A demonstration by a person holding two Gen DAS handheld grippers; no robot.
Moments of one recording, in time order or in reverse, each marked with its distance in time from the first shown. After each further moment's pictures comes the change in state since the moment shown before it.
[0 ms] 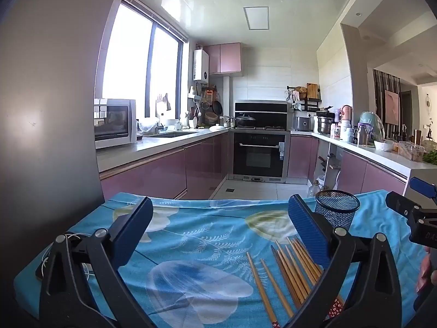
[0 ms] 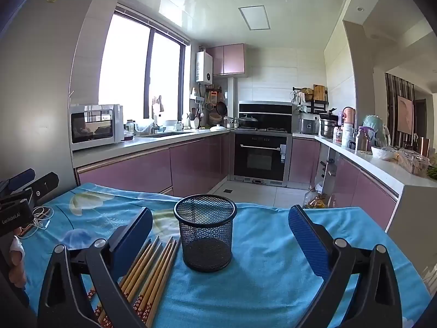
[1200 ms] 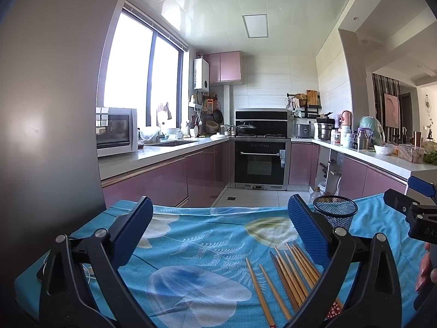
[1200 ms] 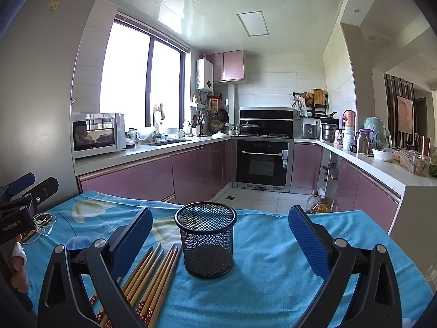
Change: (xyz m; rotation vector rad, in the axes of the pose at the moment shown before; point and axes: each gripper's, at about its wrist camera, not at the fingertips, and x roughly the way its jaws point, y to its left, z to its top) left arm -0.008 -0.001 0.003 0.017 -0.047 0.010; right arm -0.009 -0.007 0.004 0.022 -0.042 0.018
